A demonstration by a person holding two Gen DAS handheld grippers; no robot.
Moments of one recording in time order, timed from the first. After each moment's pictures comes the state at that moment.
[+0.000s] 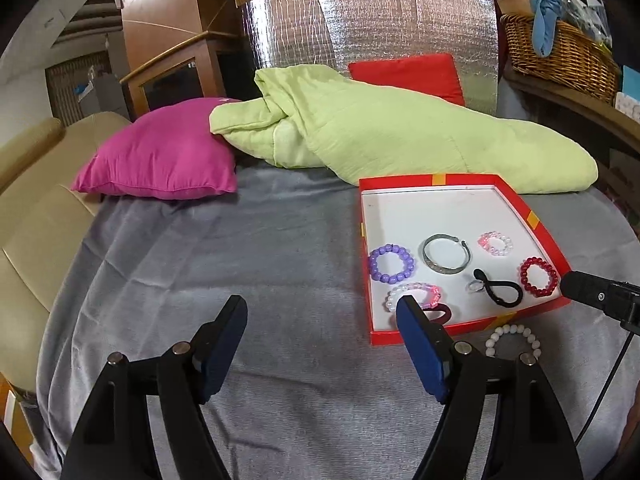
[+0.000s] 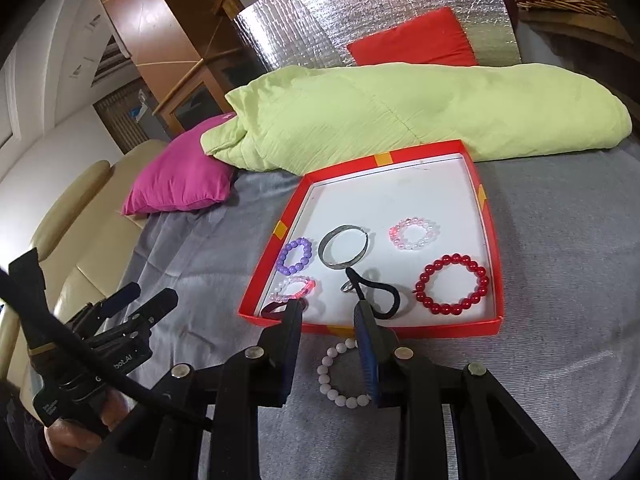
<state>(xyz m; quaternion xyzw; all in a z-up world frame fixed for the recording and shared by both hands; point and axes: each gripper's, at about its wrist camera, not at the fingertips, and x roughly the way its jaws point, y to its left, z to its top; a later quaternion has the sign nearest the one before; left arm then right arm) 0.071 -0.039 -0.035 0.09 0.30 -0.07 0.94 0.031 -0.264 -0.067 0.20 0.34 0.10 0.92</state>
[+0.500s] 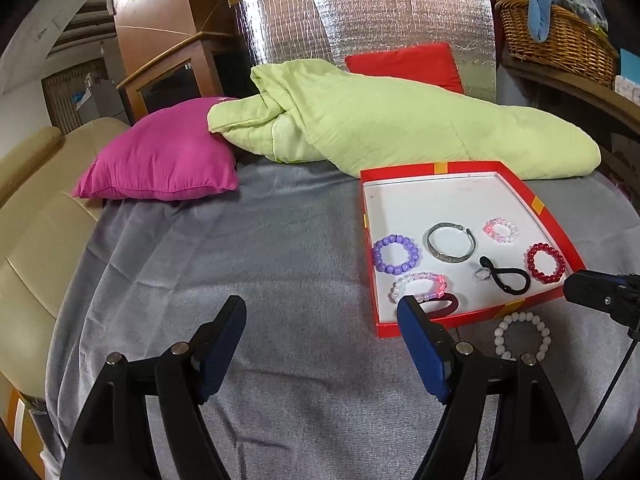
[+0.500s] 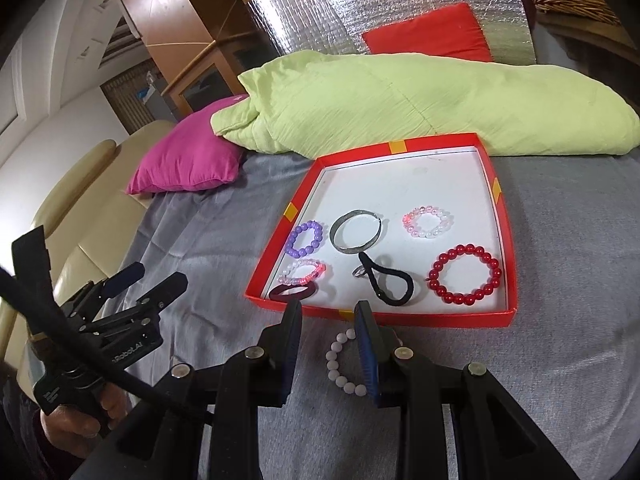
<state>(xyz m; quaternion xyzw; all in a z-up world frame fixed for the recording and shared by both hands) 0.071 -0.043 -0.041 0.12 0.31 -0.07 0.94 0.031 -0.253 -0.070 0.17 0.36 0.11 0.91</state>
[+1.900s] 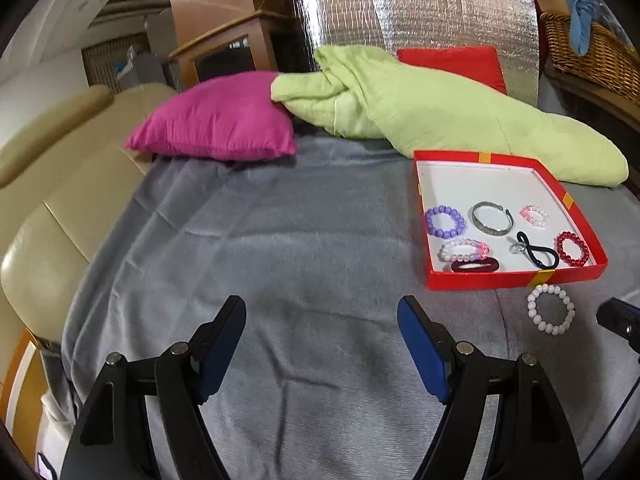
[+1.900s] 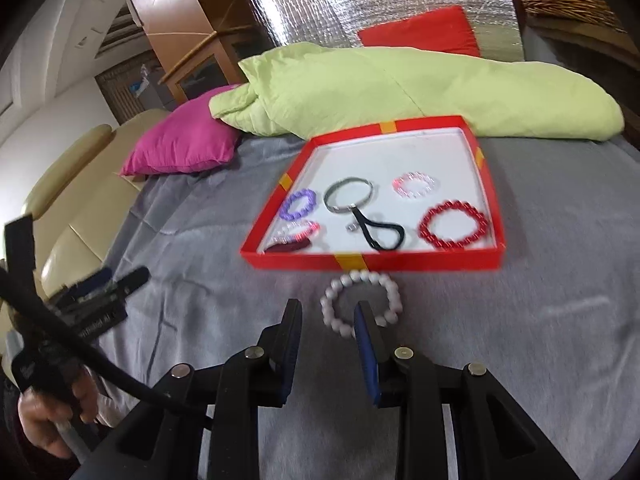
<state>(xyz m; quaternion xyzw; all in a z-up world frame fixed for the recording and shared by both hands) 0.035 0.006 -0.052 0.08 0.32 0.00 0.94 -0.014 -0.238 -0.090 0.15 0.36 0.08 0.92</state>
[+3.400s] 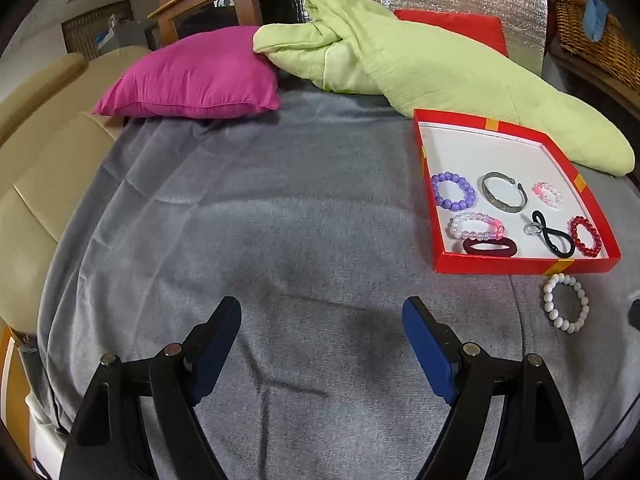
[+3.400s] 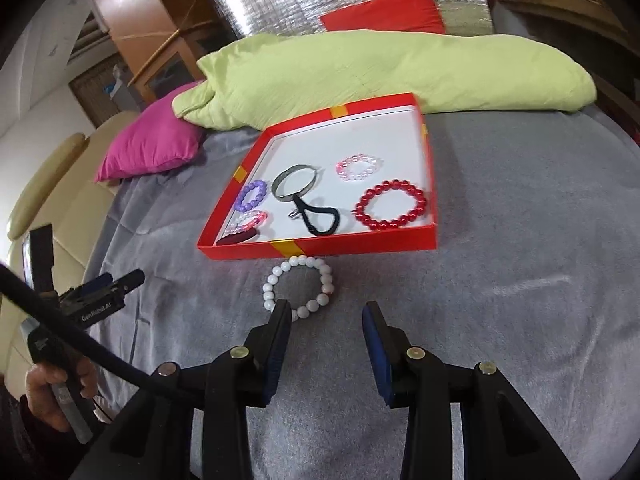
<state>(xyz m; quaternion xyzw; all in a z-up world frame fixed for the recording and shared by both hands) 0.078 0.006 -0.083 0.06 0.40 -0.02 0.92 -0.006 -0.274 -0.098 0.15 0.40 0.06 0.90</state>
